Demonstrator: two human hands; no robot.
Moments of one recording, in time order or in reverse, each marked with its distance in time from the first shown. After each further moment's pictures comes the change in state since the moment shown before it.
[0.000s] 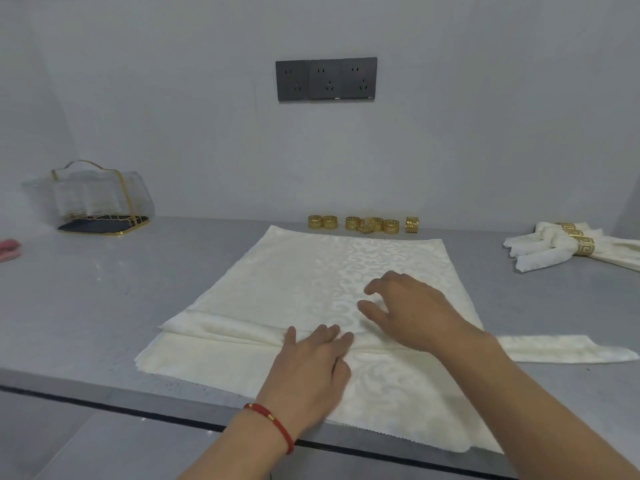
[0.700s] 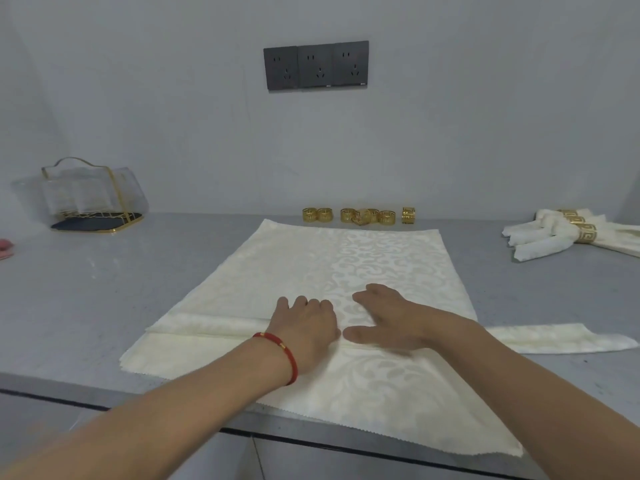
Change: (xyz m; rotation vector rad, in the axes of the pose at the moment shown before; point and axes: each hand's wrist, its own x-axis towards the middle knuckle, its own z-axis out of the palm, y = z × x) left_hand 0.050 0.017 -0.035 0.423 -0.328 -0.084; right_hand 0.020 0.024 0.030 0.307 -0.397 -0.035
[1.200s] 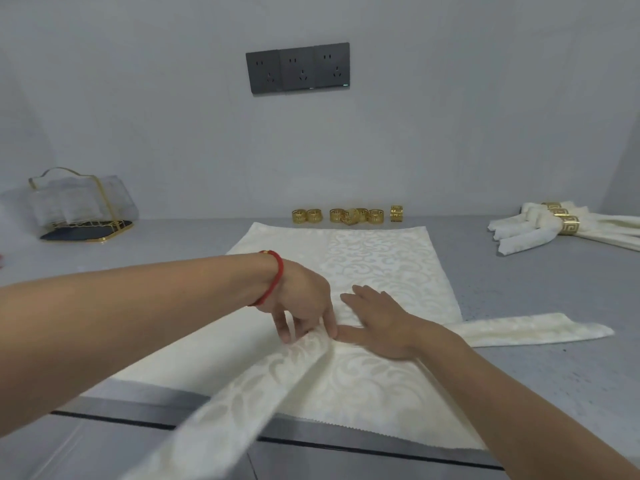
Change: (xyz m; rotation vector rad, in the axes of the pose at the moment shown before) left_hand 0.026 -0.016 -0.074 -0.611 -0.633 0.083; right_hand 0.005 0.016 0.022 0.001 0.072 -0.054
